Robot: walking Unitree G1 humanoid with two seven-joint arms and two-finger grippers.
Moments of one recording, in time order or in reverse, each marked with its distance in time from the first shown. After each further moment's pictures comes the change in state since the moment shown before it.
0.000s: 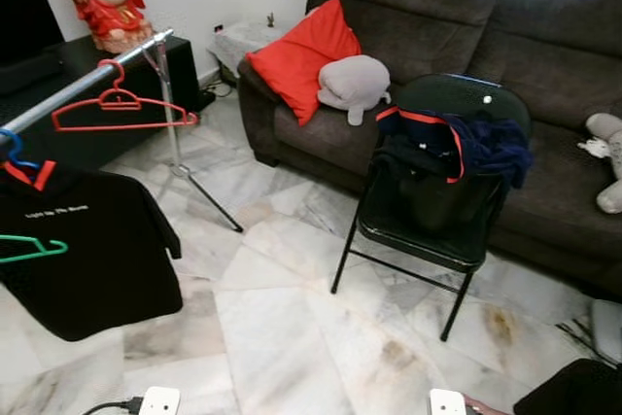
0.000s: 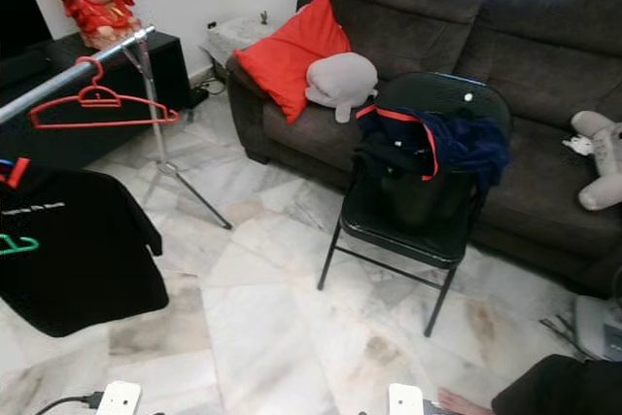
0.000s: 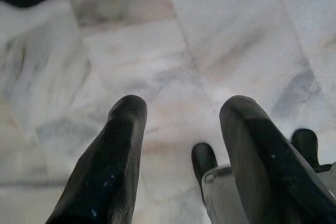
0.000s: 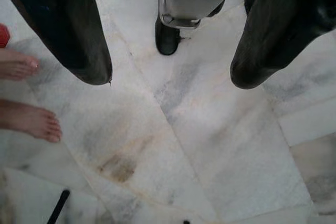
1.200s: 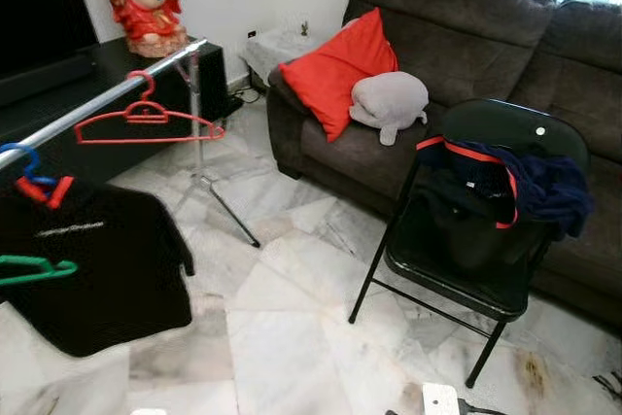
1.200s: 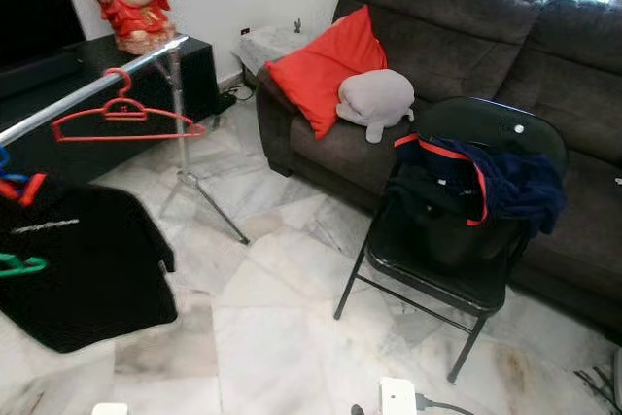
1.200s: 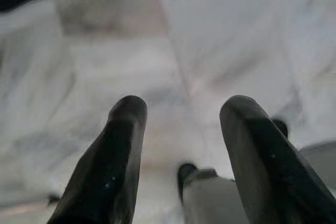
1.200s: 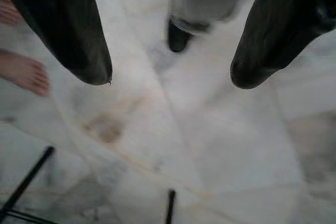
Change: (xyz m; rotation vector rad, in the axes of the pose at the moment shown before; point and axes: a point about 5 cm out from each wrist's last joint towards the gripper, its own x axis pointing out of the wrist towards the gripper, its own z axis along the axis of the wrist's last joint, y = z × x) left arm 0.002 -0.021 -0.005 -0.032 0.067 -0.056; right arm -0.003 -0.008 -0.008 -0.024 0.015 -0.019
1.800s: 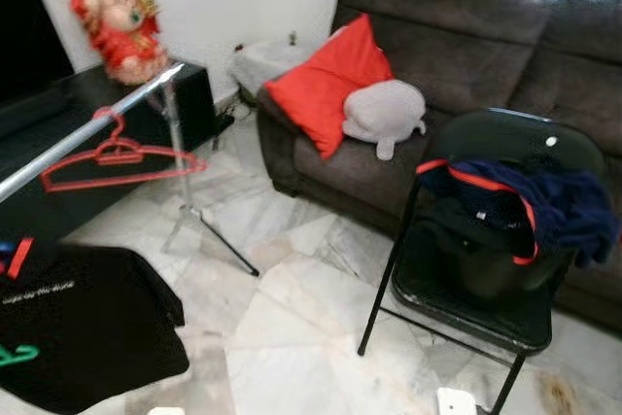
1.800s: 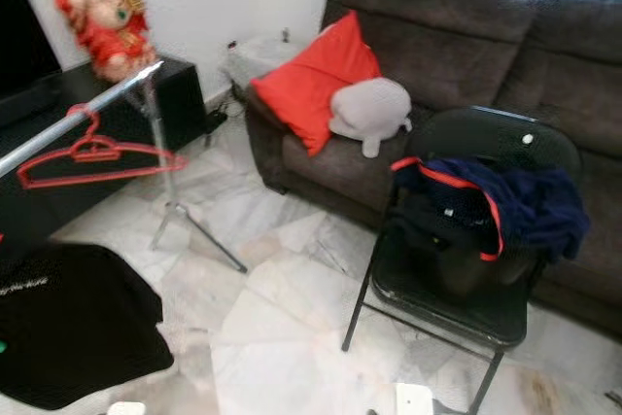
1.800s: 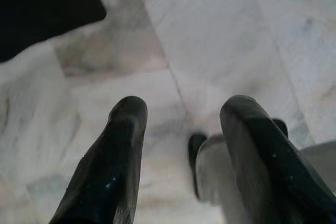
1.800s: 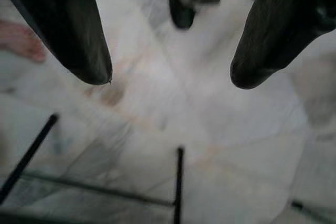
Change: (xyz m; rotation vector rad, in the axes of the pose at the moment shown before) left arm -0.004 0.007 -0.011 -0.001 0.035 0.017; right arm 0.003 0.001 0.013 0.026 -0.046 -0.007
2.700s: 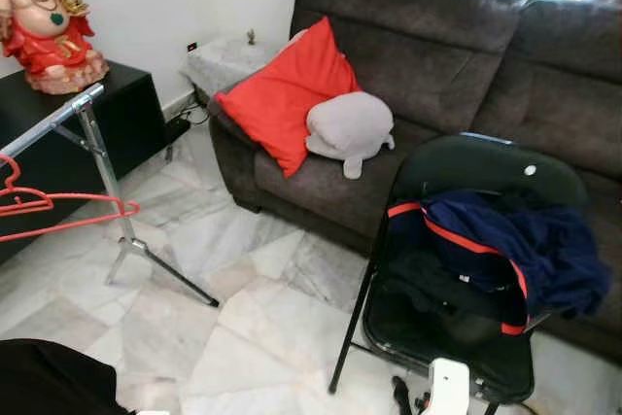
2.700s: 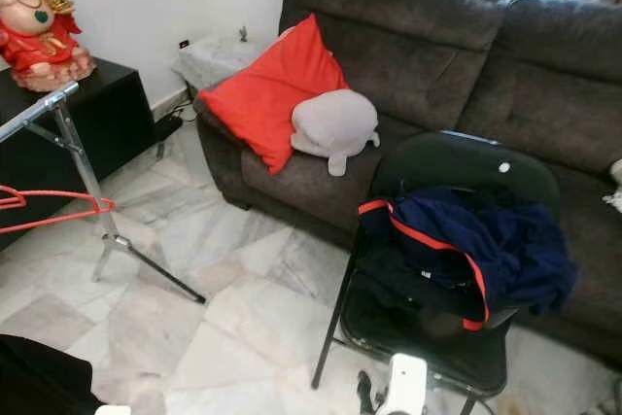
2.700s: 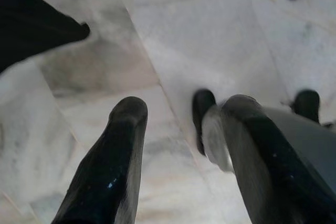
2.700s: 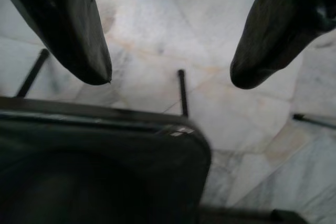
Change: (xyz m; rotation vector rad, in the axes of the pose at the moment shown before) left arm -0.005 0.013 -0.015 -0.001 0.073 0.024; right arm 0.004 0.016 0.035 0.101 -0.183 0.014
